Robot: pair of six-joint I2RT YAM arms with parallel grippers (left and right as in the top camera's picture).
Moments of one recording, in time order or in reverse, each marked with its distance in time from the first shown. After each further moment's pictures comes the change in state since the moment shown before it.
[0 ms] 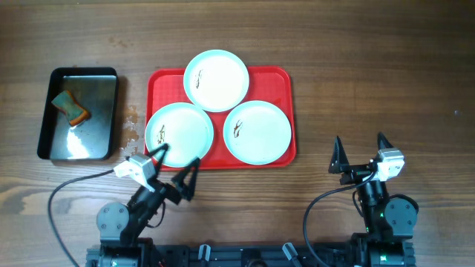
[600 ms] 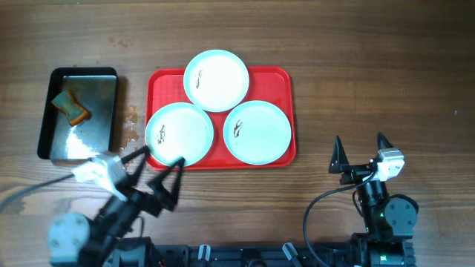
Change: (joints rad) left arm 0.073 0.240 0.666 -0.593 -0.068 0.035; right arm 0.000 0.000 0.000 0.000 0.001 0.000
